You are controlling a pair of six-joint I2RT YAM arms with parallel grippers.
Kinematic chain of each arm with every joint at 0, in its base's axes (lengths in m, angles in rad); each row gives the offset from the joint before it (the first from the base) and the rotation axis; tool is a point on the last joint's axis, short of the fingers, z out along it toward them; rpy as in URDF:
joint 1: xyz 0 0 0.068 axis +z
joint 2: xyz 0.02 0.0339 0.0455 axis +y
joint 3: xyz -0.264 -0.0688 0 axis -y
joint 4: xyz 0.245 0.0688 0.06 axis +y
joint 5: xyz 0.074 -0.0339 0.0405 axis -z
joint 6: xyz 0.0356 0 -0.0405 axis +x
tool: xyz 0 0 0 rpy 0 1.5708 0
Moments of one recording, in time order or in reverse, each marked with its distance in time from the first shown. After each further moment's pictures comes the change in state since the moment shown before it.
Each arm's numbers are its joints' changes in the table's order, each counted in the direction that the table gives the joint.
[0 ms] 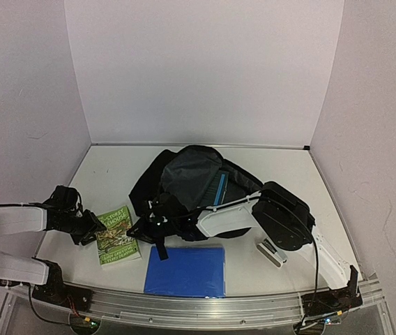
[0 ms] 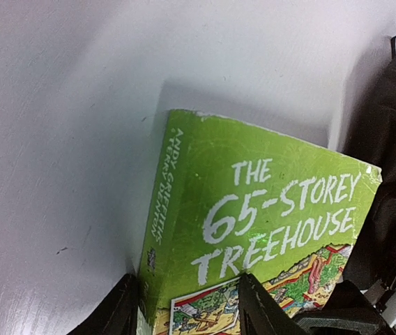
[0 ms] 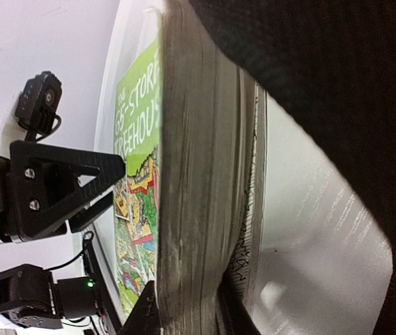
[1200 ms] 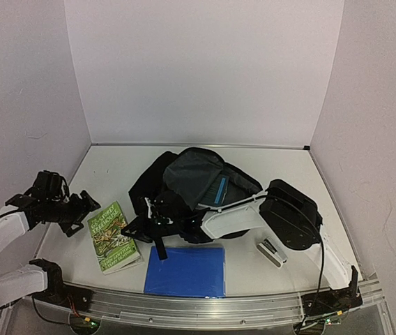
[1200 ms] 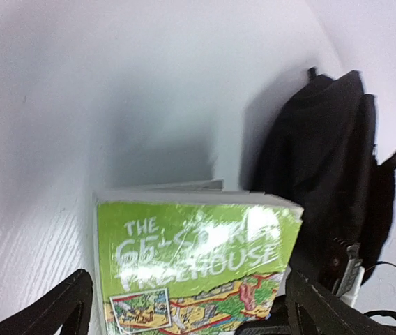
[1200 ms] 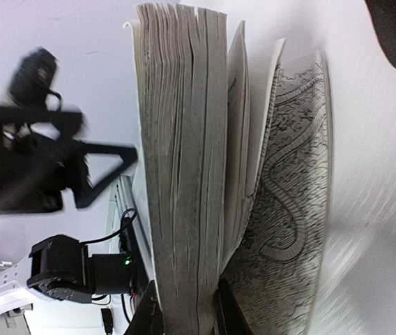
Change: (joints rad) left arm -0.016 -0.325 0.139 0.310 -0.089 -0.021; right arm 0.015 -0.078 -0.098 -0.158 -0.065 -0.021
